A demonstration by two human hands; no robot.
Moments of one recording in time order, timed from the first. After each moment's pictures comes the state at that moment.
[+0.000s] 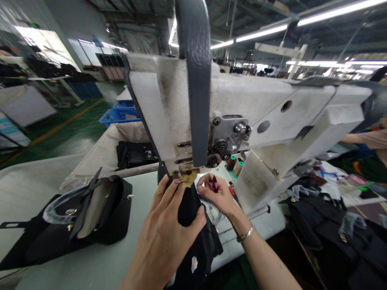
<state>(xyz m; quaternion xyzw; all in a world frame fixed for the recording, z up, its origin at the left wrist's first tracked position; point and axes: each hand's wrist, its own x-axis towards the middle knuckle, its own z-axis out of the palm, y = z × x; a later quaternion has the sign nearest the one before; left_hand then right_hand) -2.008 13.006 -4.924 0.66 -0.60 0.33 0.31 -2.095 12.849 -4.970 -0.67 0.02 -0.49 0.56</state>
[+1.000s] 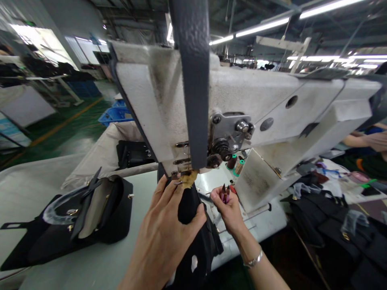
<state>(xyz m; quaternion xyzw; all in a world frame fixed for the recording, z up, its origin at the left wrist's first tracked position) -2.006 13.004 -4.921 0.65 -0.60 0.35 0.29 -2.102 12.862 -5.022 -0.58 0.13 -0.56 0.57</state>
